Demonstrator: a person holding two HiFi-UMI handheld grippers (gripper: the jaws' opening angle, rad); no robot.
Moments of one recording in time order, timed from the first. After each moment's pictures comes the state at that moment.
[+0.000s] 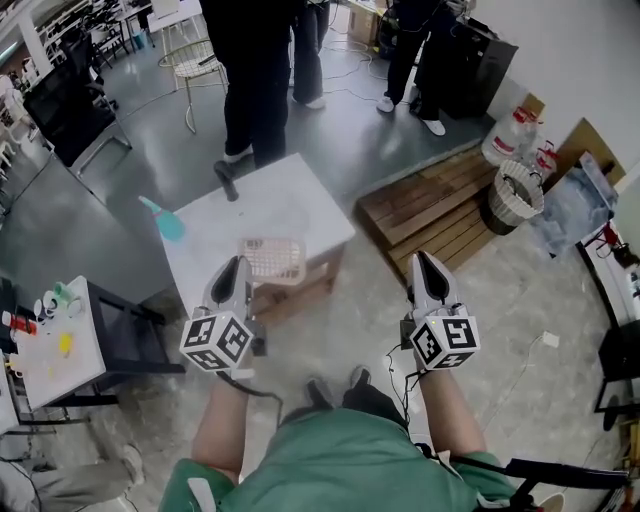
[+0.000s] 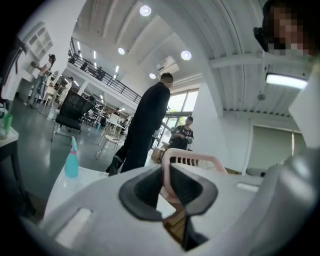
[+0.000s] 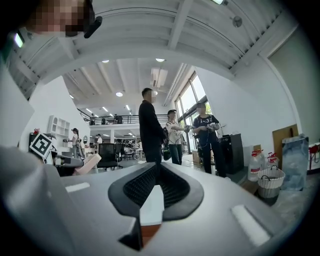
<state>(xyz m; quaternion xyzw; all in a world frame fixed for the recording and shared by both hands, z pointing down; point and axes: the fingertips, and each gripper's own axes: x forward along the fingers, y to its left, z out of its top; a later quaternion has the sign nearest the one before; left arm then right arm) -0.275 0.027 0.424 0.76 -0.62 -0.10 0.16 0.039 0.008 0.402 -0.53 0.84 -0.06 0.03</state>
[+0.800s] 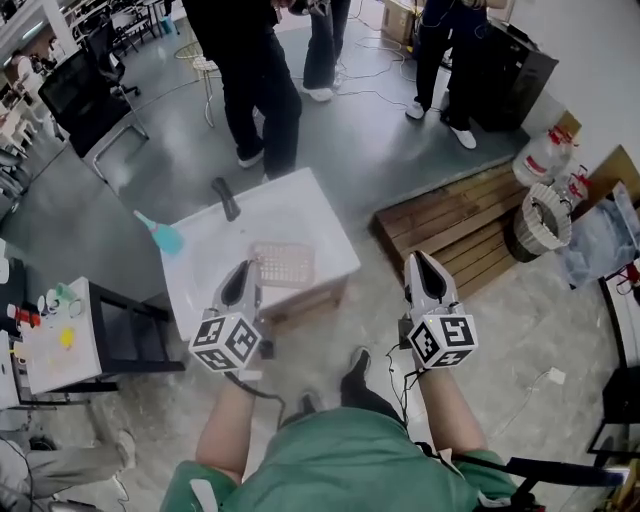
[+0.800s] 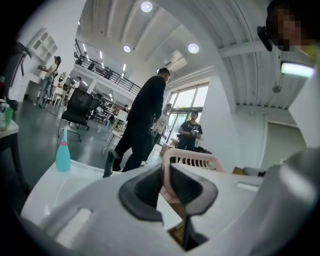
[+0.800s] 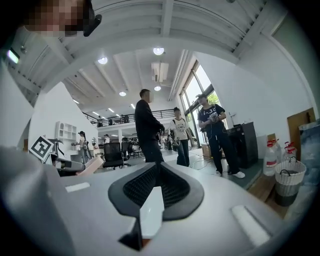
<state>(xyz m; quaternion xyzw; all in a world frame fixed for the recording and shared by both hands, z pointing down) -0.232 -0.122 0.459 0.72 -0.66 -0.08 0.18 0.060 -0.180 0.438 -0.48 0.87 -0.09 0.03</state>
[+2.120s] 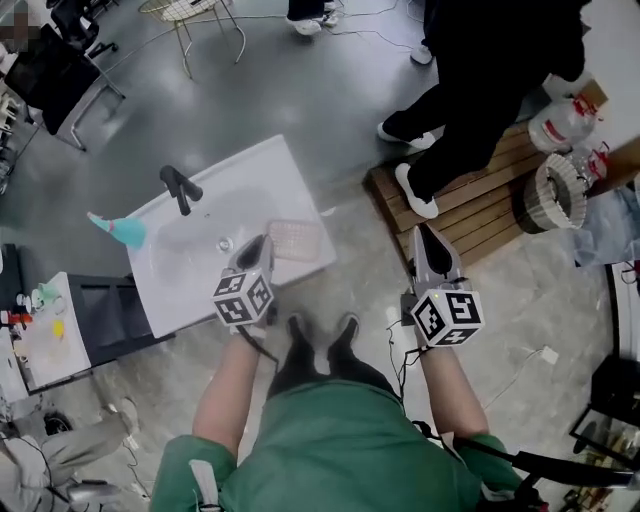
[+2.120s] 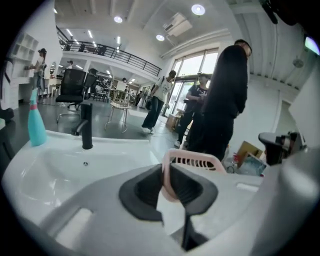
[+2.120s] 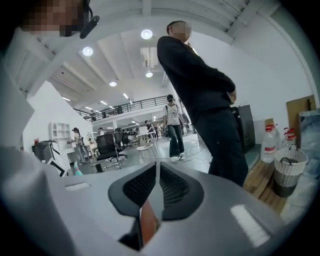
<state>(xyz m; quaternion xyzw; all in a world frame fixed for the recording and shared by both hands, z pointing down) -0.167 -0.328 0.640 0.70 -0.65 0.06 0.29 0.117 -0.377 0.528 -0.48 0.86 -0.16 -0.02</state>
